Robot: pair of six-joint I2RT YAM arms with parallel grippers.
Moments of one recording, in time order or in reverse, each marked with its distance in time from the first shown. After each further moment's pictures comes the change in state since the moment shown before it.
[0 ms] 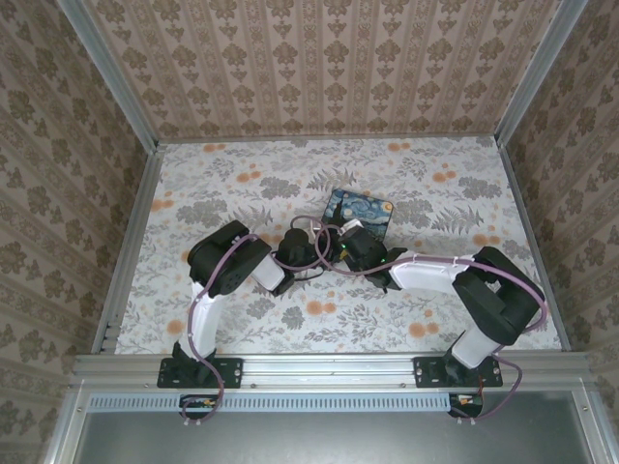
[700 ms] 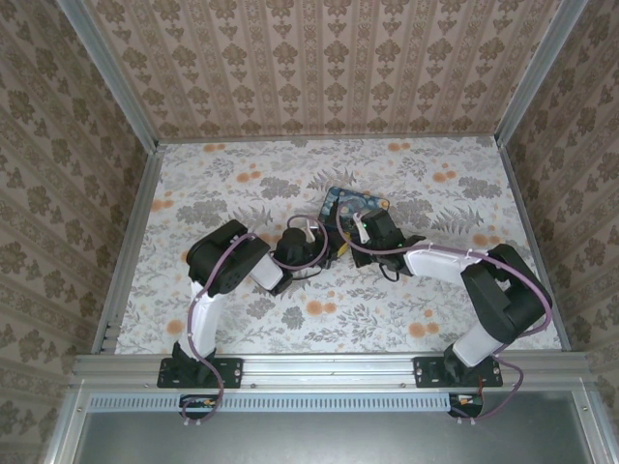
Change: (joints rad) left arm 0.016 0.000 -0.009 0.010 -0.022 0.000; right arm -0.195 -0.022 0.006 0.032 -0.510 0.126
